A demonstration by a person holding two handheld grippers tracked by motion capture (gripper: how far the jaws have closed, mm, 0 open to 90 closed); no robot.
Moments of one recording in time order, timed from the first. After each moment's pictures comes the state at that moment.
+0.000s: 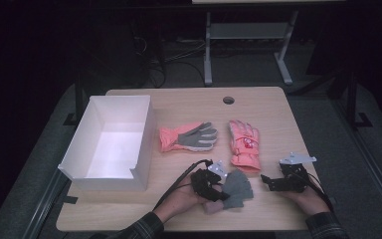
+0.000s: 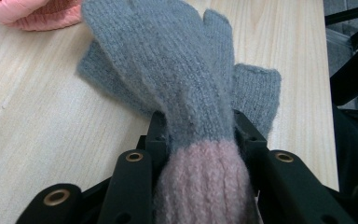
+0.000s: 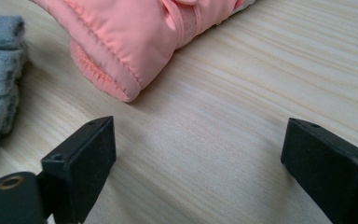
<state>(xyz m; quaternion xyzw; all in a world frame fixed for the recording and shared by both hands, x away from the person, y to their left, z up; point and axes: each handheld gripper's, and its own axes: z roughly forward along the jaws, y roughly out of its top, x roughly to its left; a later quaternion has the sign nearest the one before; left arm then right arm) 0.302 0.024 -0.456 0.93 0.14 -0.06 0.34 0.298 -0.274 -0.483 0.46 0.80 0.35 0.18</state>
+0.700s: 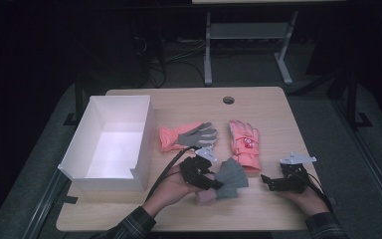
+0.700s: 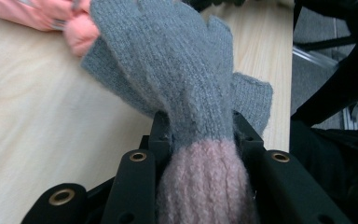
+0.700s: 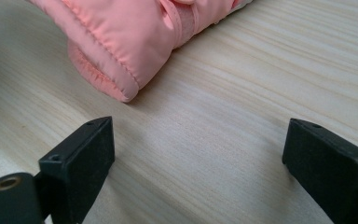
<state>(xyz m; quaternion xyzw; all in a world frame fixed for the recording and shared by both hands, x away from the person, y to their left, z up) 0.311 0.052 -0.404 0.91 0.17 -0.06 0.36 0.298 -0.274 -0.483 0.46 0.80 0.34 0.18</state>
